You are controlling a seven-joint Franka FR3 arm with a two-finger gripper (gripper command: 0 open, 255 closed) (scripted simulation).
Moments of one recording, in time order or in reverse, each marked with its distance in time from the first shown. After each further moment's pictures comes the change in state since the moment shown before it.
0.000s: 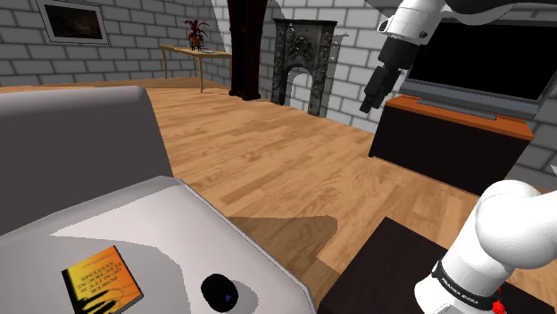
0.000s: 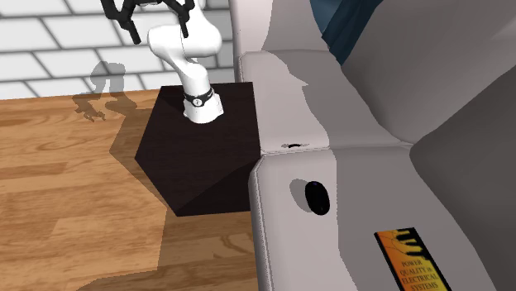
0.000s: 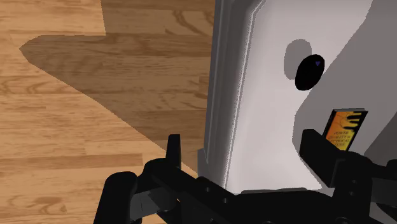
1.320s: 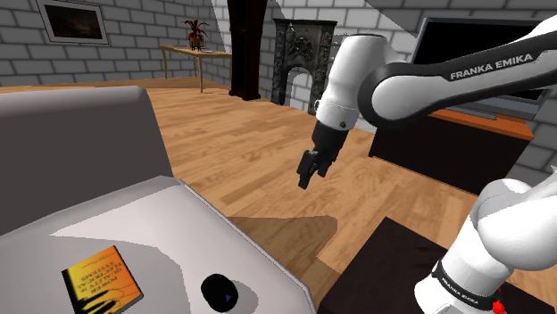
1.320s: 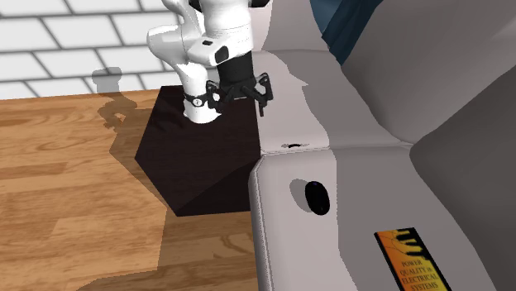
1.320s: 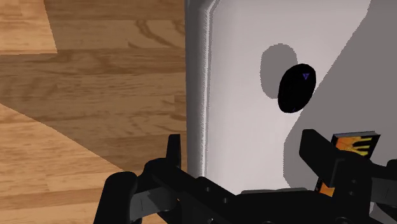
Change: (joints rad) arm 0.068 0.260 0.309 -0.240 0.140 0.470 0.274
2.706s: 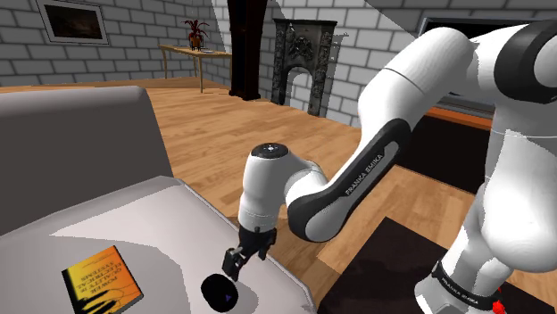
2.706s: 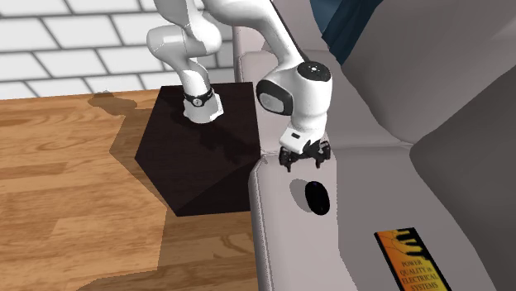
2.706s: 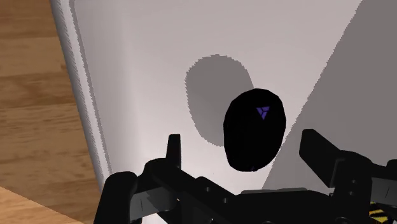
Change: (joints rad) arm 0.092 0.816 0.203 0.234 -0.473 0.464 0.657
